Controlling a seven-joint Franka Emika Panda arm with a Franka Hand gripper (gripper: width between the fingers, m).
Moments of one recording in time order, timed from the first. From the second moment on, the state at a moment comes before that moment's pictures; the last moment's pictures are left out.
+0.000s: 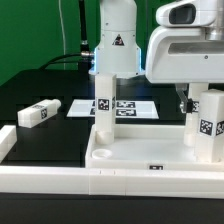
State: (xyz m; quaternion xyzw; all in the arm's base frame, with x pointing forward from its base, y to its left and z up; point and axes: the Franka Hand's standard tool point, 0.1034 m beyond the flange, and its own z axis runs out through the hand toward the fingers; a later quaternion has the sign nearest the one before) arm 0.619 0.108 0.102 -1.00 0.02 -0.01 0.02
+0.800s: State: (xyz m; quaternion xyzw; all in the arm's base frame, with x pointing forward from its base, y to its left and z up) arm 0.621 0.100 0.104 -0.97 -0.24 -0.01 -0.01
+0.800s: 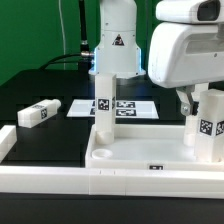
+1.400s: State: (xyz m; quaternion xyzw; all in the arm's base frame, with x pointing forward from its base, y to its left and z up) arm 0.620 0.101 0.102 -0.97 -0.24 -0.01 -0.01
